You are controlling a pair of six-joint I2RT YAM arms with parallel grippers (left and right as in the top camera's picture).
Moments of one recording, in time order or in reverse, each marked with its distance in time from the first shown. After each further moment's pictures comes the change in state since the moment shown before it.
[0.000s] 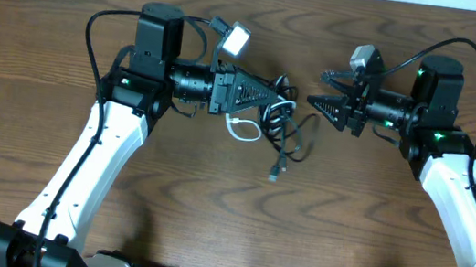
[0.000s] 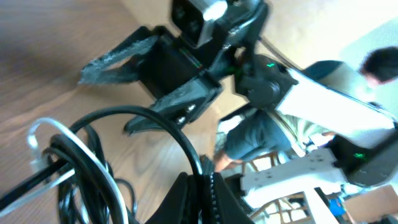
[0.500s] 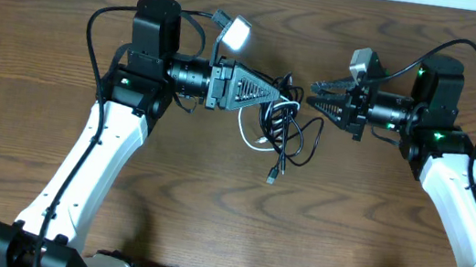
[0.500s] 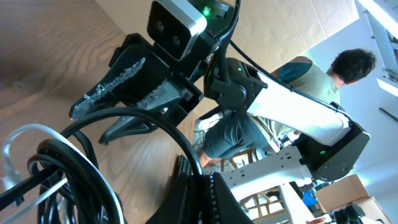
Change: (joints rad) left arm 0.000 0.000 0.000 0.134 0.094 -0.156; right arm 0.000 0.000 0.000 0.013 -0.138 -0.001
